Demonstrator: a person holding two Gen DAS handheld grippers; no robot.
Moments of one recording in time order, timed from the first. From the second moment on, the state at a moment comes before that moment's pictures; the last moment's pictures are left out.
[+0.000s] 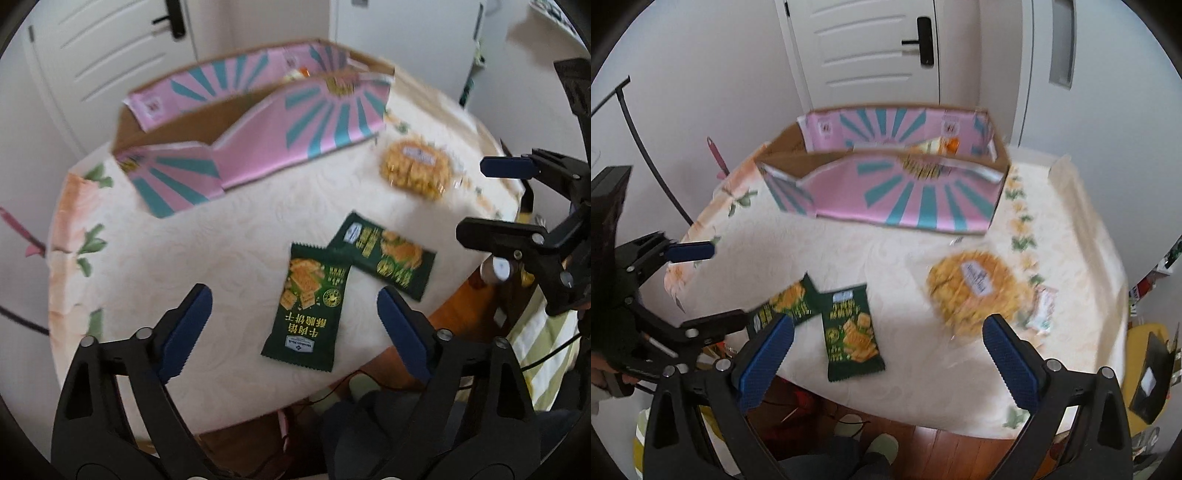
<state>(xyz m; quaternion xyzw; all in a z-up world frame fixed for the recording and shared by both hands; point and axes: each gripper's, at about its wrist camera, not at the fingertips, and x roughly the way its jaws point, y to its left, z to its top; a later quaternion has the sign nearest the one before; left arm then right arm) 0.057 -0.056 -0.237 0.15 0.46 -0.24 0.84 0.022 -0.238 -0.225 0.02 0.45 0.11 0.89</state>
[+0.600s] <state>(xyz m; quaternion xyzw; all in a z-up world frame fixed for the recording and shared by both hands) 0.077 -0.064 -0.289 0.16 0.48 -0.28 0.81 0.044 -0.201 -0.295 -0.01 0.48 0.15 0.86</state>
